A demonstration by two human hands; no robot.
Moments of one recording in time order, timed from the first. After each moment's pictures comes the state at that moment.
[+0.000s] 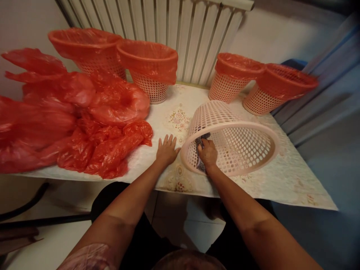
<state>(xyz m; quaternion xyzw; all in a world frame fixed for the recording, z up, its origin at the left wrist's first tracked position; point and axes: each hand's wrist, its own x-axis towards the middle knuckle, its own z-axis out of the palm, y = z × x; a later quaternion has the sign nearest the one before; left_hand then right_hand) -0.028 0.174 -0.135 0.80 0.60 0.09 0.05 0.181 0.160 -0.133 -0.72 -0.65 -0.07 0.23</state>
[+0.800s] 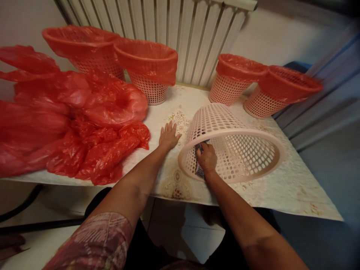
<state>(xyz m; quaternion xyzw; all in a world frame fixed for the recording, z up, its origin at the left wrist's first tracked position) -0.011 0.270 -0.140 0.77 0.62 0.14 0.06 0.183 0.162 -0.138 -0.72 -0.65 -0.07 0.24</state>
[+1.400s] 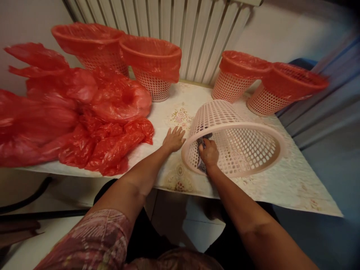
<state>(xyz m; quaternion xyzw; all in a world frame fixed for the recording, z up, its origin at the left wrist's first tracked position) -0.011 0.232 -0.129 0.85 0.52 0.06 0.06 0.183 0.161 -0.137 -0.72 -0.65 -0.07 0.24</state>
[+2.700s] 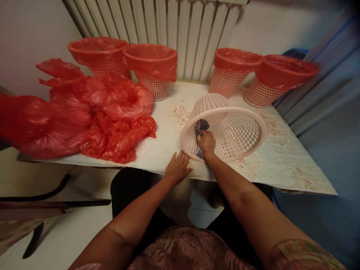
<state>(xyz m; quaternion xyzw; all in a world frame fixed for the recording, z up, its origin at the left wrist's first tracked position) 0.003 0.044 -0.140 0.88 0.47 0.10 -0.01 0.183 0.158 -0.130 -0.73 -0.65 -0.06 0.22</state>
